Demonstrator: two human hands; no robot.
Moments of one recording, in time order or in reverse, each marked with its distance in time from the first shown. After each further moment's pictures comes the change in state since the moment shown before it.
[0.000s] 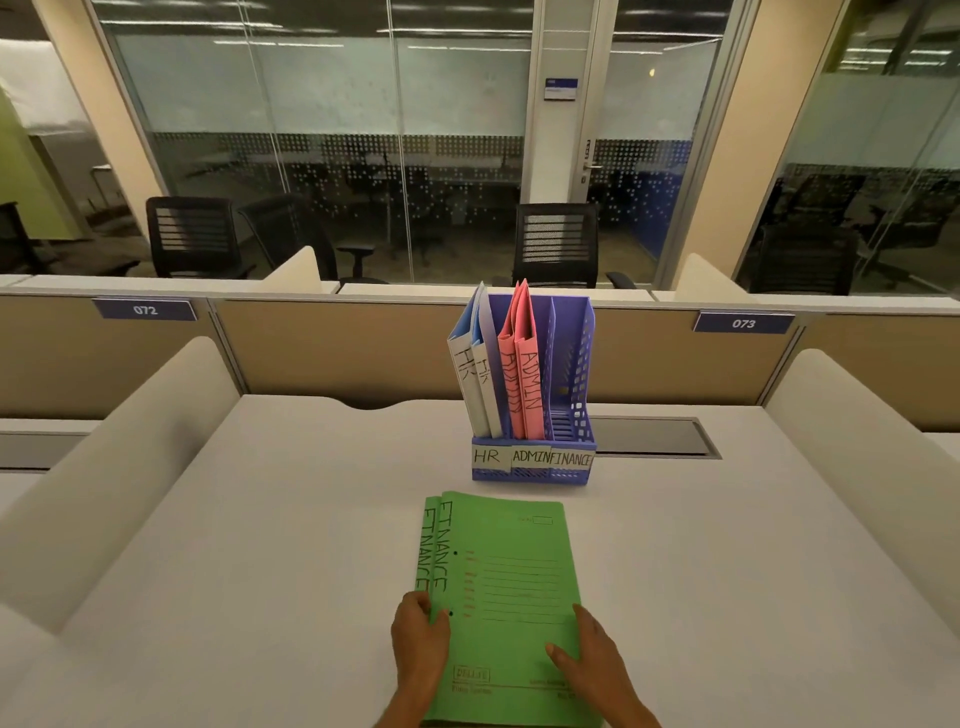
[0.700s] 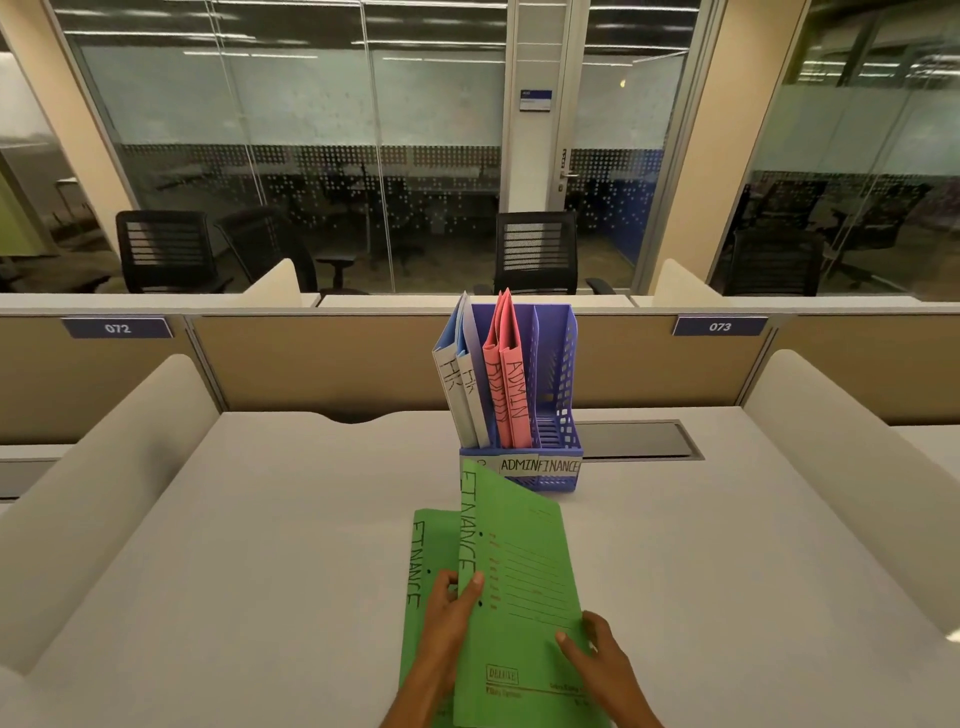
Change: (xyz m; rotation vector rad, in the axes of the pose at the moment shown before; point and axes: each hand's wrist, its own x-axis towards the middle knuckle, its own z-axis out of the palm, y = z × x) left_hand -0.016 0.058 0.005 -0.500 -0.387 -0.076; right_hand -0.003 0.014 -0.007 0.453 0.060 0.133
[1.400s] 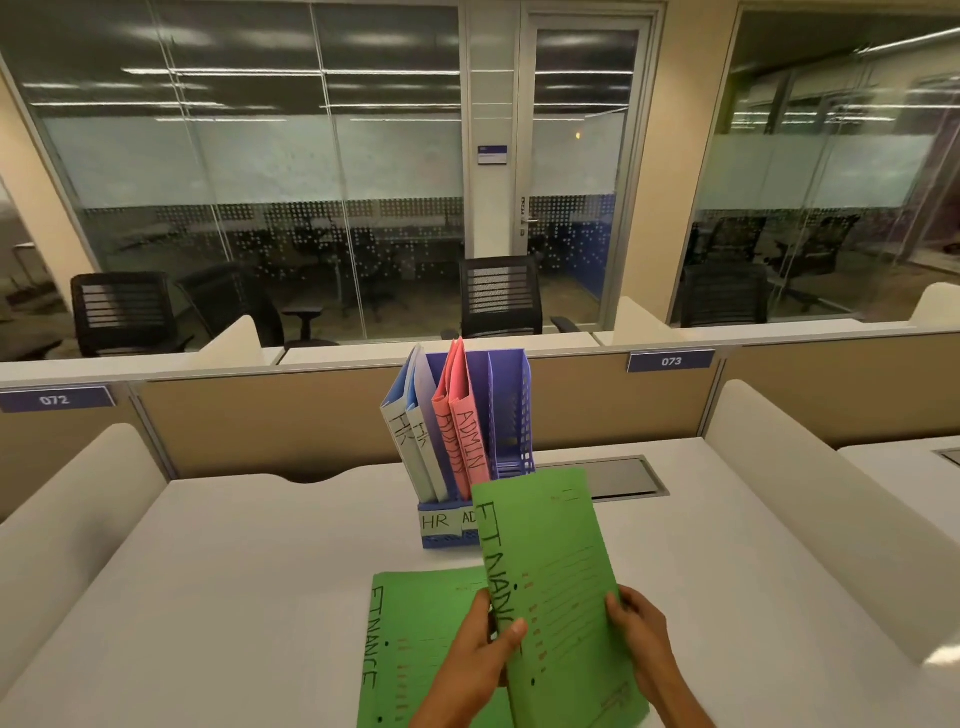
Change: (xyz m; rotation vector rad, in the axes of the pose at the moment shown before) left_hand -0.027 0.056 0.077 0.251 -0.361 0.089; right_hand 0.067 -0.037 -0.111 0.570 0.264 -0.052
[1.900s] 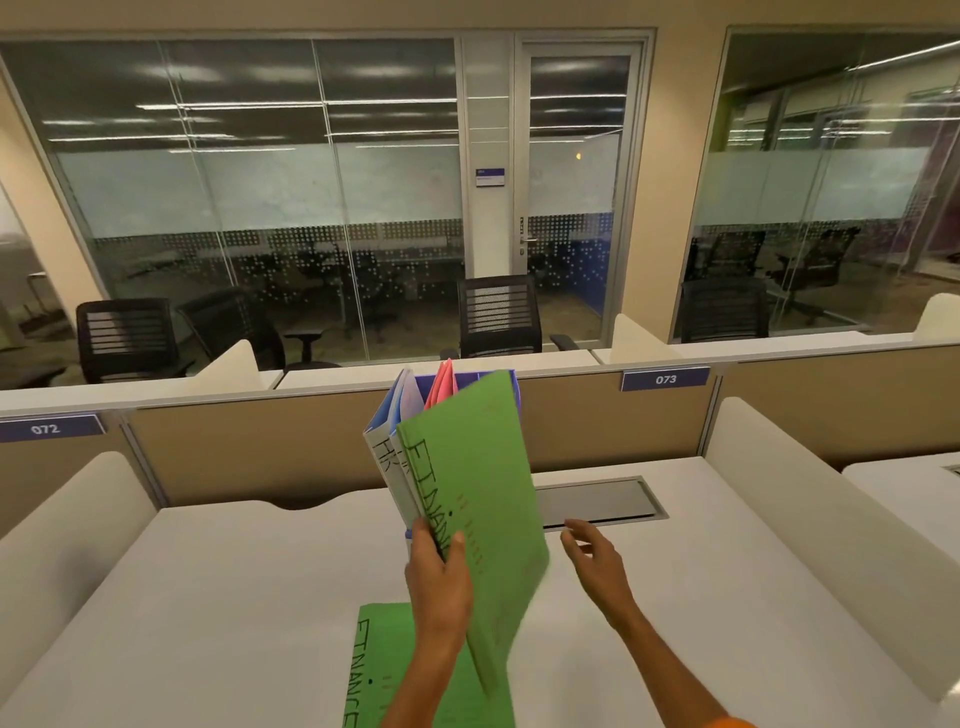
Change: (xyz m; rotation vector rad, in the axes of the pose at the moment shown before) left_hand 0.037 0.095 0.010 0.011 0.669 0.377; right_hand 0.045 -0.091 0.043 -0.338 -0.084 -0.384
